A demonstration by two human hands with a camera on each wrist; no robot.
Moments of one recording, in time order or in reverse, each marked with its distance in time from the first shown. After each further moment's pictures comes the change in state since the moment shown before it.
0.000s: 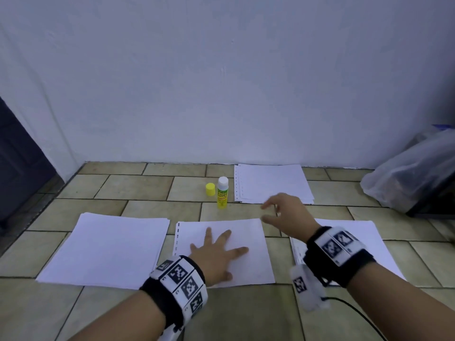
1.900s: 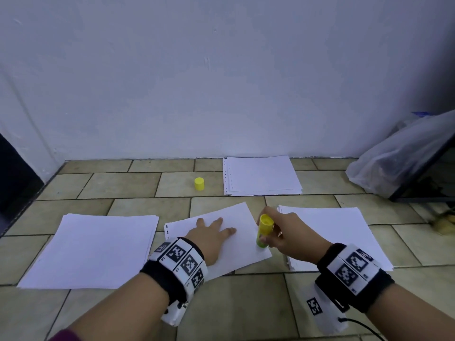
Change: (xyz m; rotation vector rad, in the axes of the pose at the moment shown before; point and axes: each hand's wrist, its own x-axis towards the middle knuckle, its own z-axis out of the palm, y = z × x) left_hand 0.010 0.002 -0.021 0.129 0.006 -0.038; right_hand -0.056 0.010 0.000 0.063 -0.186 -0.094
